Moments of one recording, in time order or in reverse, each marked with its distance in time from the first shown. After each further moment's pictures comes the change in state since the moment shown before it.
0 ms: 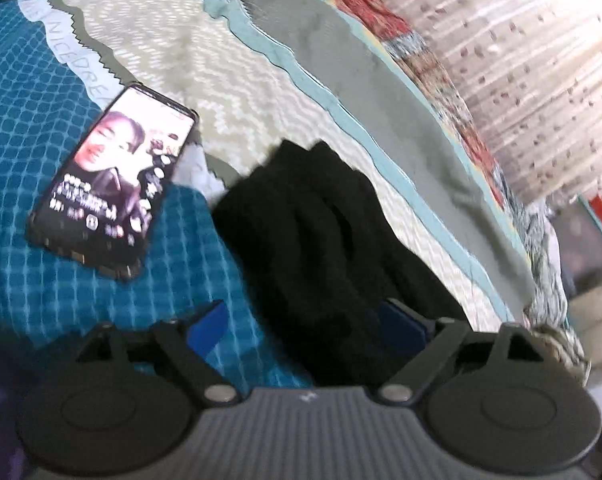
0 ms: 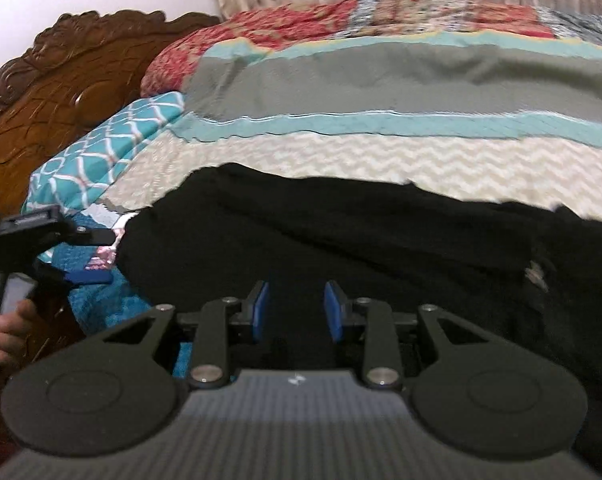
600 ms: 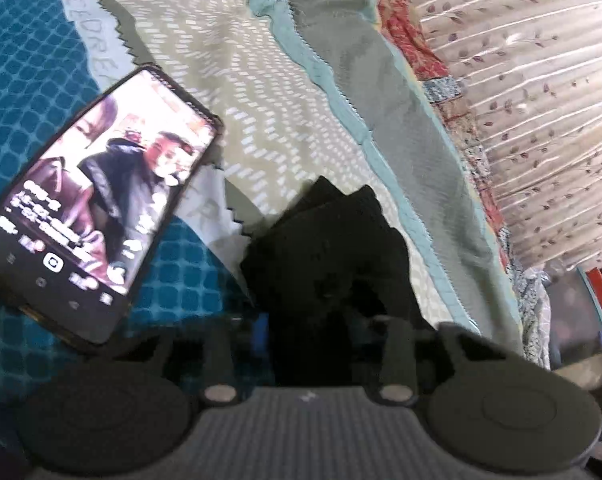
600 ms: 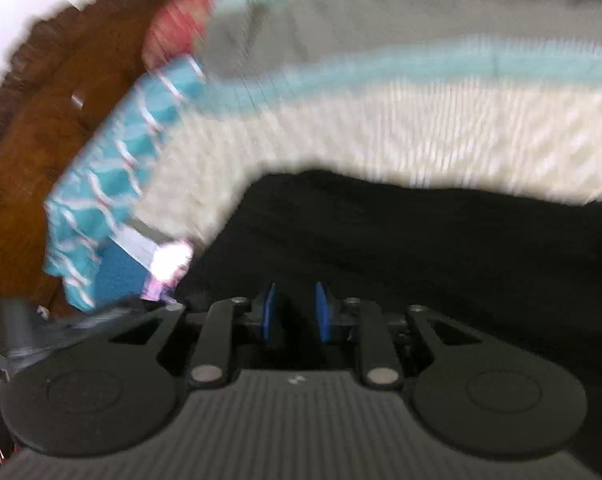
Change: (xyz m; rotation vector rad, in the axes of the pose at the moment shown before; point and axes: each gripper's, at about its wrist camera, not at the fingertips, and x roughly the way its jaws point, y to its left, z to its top) left arm 0.052 0.033 0.024 -0.165 -0.068 -0.044; right arm 0.157 0.053 0.061 0.194 0.270 0.131
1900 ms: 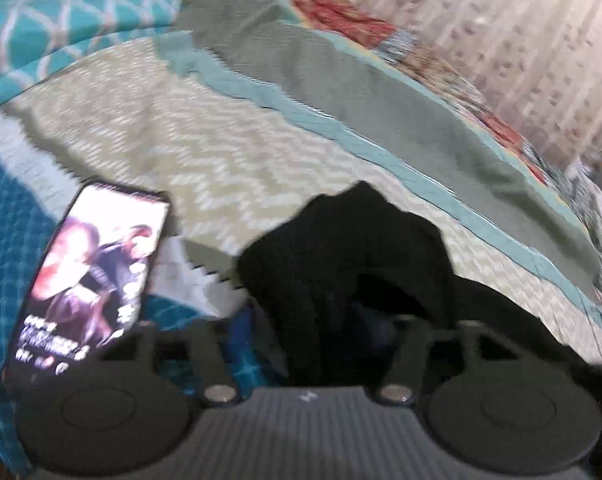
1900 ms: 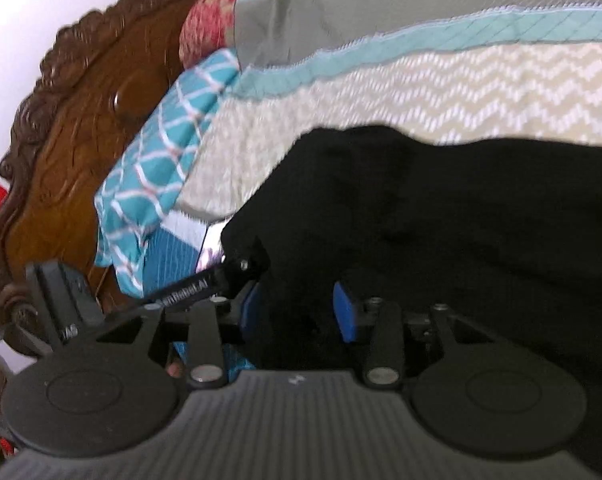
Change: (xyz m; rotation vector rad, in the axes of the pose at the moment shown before) left arm -0.001 -0.056 -0.013 0.414 -0.055 0.207; right arm -0.032 -0.005 -0.030 0.034 0.017 0.188
